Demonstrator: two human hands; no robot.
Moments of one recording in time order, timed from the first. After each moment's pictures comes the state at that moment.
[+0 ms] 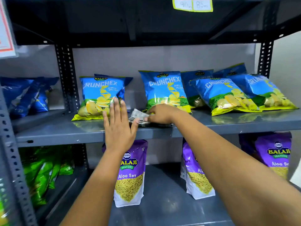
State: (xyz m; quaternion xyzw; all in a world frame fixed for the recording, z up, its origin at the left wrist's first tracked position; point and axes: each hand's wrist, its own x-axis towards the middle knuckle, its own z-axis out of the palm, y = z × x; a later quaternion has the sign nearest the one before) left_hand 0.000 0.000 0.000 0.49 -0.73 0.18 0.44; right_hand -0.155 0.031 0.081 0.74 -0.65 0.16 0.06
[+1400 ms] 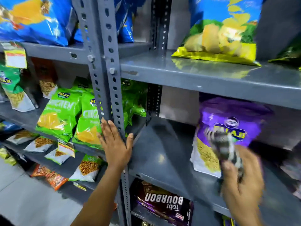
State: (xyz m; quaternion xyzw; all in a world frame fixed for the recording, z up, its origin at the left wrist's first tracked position) left_hand 0.285 -0.064 -0.236 0.71 -0.54 0.09 0.43; right_hand 0.008 0.038 -0.171 0.64 -0.49 0.59 0.00
